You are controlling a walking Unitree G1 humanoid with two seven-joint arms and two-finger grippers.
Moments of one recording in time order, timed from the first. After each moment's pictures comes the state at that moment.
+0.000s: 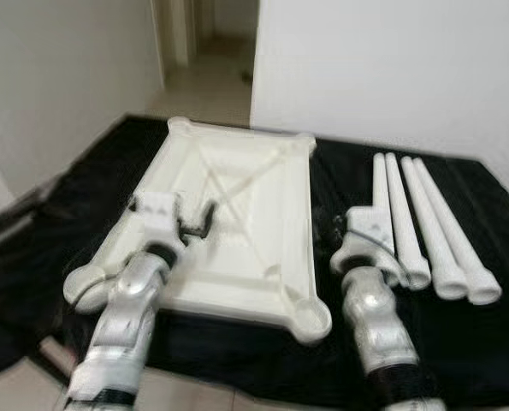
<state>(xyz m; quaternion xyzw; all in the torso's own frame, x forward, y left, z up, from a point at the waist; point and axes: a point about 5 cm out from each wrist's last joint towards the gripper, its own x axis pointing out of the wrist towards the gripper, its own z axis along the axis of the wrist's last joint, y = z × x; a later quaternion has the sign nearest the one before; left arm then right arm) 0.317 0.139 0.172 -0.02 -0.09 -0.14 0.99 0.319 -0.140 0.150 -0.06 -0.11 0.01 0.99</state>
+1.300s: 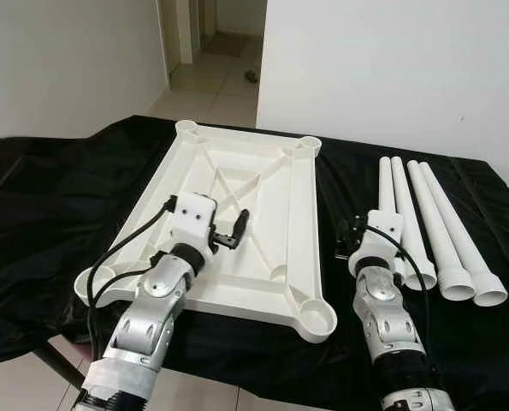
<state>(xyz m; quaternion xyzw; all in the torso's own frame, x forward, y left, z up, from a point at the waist) 0.305 0.088 0.180 0.03 -0.09 -0.24 0.97 0.332 -0.187 0.131 -0.04 0.02 -0.17 0.98</state>
